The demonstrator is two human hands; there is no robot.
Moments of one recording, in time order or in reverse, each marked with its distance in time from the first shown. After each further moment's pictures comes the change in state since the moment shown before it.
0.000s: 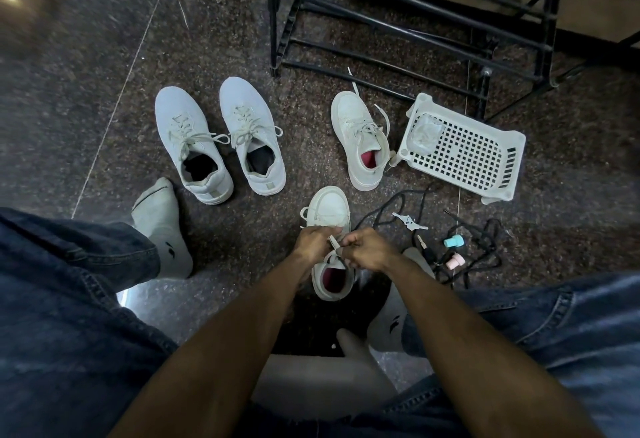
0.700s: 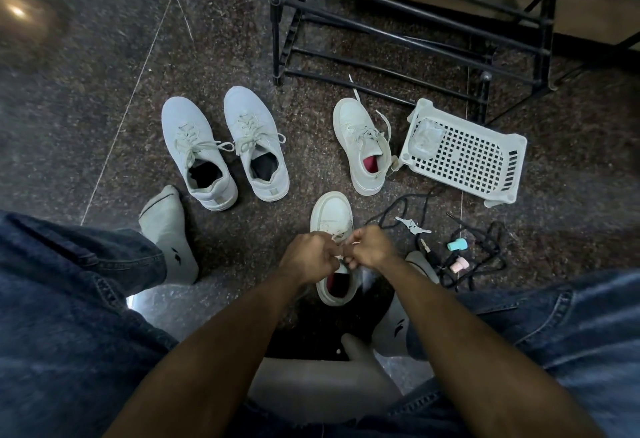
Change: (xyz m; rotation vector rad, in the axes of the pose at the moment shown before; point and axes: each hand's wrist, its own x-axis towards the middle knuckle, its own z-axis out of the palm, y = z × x) left_hand -0.010 -0.002 -0.031 1.224 -0.087 0.608; right_hand 0.008 -0.010 0.007 0.125 0.148 0.091
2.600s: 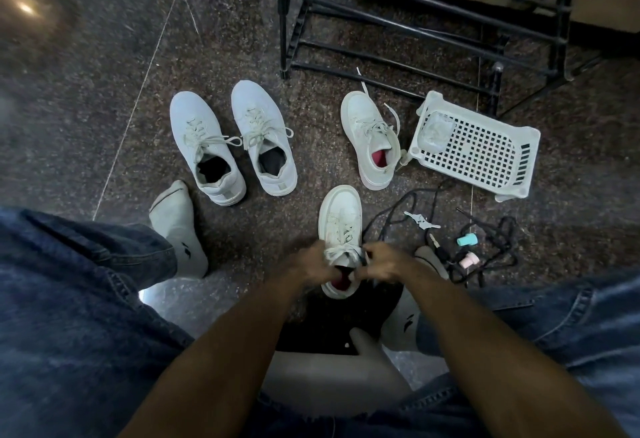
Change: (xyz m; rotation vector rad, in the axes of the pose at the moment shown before) left_hand -0.014 -0.012 0.007 -0.132 -0.320 -0.435; right_hand -0.012 0.018 -0.009 -0.597 -0.155 0.031
